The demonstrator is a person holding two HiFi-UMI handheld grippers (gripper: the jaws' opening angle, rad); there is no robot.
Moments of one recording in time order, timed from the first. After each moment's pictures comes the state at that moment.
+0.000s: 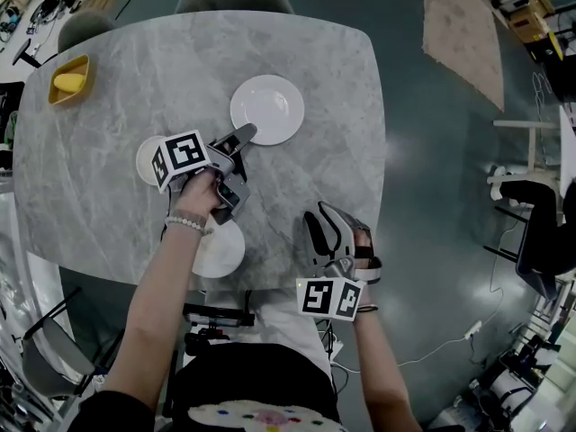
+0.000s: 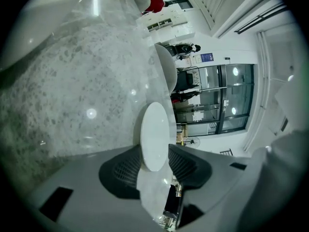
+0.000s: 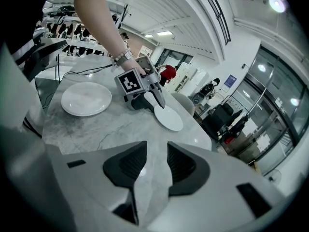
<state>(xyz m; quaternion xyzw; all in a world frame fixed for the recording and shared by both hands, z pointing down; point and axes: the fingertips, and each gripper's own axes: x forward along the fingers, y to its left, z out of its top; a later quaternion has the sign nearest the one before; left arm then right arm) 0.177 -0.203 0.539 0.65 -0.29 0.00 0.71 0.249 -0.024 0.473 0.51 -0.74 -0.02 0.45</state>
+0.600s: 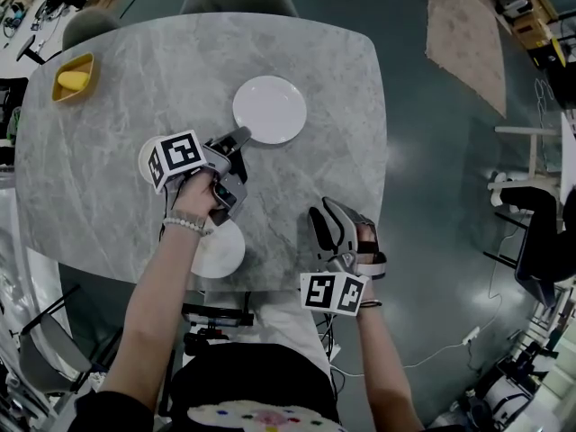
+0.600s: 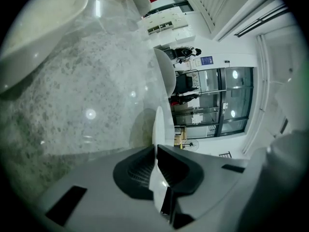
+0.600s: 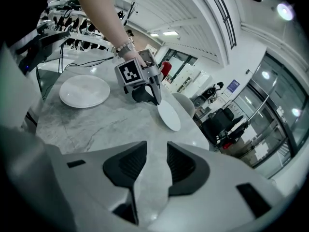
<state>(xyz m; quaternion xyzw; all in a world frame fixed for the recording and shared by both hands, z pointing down) 0.172 -0.207 0.529 0.64 -0.30 -0.02 0.71 0.263 -0.034 0.476 0.49 -0.73 -0.06 0.47</state>
